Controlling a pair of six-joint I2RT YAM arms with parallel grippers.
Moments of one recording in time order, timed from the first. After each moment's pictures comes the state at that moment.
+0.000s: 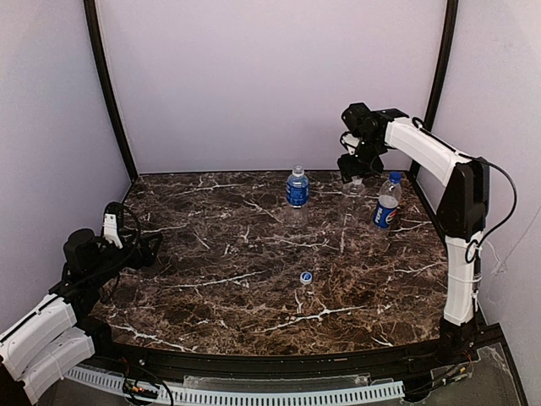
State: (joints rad) left arm -0.17 0.56 0.18 0.15 0.20 -0.20; right arm 0.42 2.10 2.11 -1.15 0.18 0.10
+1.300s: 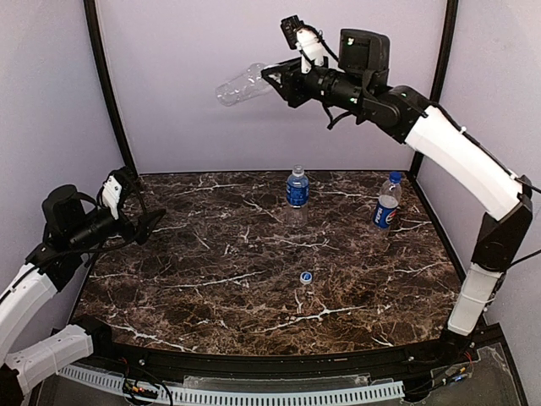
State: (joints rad) left arm -0.23 0.64 0.55 -0.04 0.38 0.34; right arm 0.85 1.76 2.09 -0.31 0.06 -0.16
